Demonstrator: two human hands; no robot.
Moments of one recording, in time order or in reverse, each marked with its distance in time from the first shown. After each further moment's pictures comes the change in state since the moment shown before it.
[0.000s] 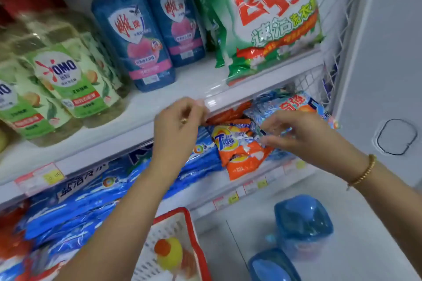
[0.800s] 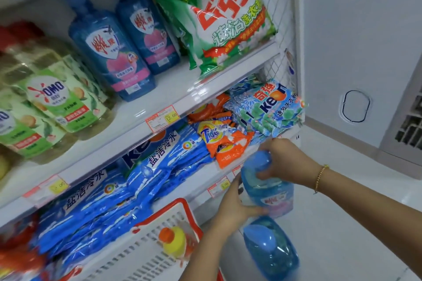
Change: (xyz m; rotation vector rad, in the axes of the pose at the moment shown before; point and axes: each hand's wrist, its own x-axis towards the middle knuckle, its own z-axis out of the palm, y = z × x) left_hand -0.153 -0.069 0.093 -0.114 -0.759 -0.547; right_hand -0.066 0.019 0.042 -0.260 -0.160 0.251
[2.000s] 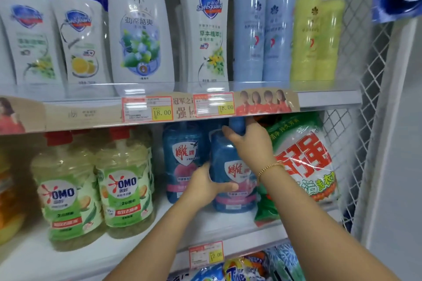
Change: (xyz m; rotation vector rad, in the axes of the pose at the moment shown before) left_hand 0.071 0.214 -0.261 -0.018 0.504 0.416; right_hand 0.237 -0.214 -0.175 0.288 0.587 -0.231
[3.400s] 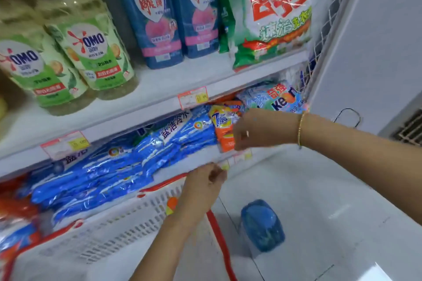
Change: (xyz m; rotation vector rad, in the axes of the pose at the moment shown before) left_hand -0.267 -0.105 0.063 0.168 -0.218 -0.229; right_hand -0.226 0.023 -0.044 -0.624 -1.151 -0.191
